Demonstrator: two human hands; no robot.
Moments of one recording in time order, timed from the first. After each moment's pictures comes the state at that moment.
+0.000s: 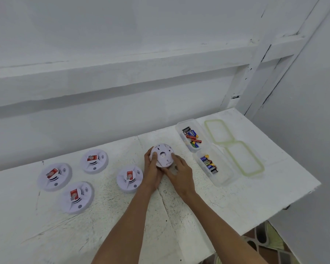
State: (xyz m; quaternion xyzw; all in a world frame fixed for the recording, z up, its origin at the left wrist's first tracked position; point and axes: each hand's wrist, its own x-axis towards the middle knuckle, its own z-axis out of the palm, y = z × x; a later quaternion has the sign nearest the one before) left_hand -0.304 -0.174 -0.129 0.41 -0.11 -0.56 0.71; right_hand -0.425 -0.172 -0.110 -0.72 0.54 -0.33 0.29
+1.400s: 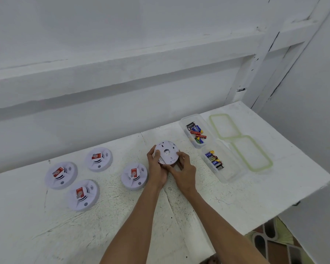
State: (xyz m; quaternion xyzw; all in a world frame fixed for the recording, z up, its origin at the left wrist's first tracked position) left_hand -0.312 -0.177 -0.120 0.39 0.00 -0.57 0.72; right_hand -0.416 -0.167 -0.120 -0.58 0.53 -0.44 0.44
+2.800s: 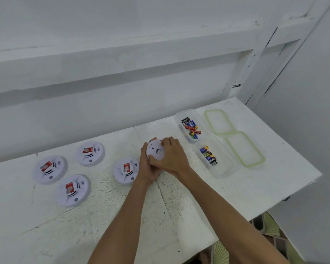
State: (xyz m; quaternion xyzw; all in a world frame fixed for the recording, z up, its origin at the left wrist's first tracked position) left_hand -0.293 -0.173 -0.134 0.36 -0.06 -0.65 0.67; right_hand -0.394 -0.199 -0.079 -0.83 0.49 -0.24 0.11
